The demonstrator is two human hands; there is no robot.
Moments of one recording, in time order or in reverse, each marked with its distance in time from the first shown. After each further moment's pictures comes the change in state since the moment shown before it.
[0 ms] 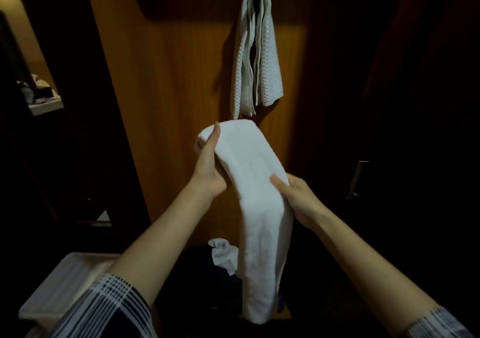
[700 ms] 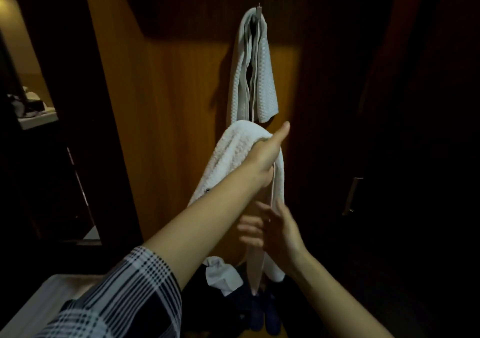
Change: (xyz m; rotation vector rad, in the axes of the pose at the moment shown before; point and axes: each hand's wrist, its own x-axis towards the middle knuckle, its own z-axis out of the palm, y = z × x) left_hand 0.011 -0.003 0.102 0.370 -0.066 -0.022; right_hand -0.030 -0.002 0.045 0.564 -0.017 0.341
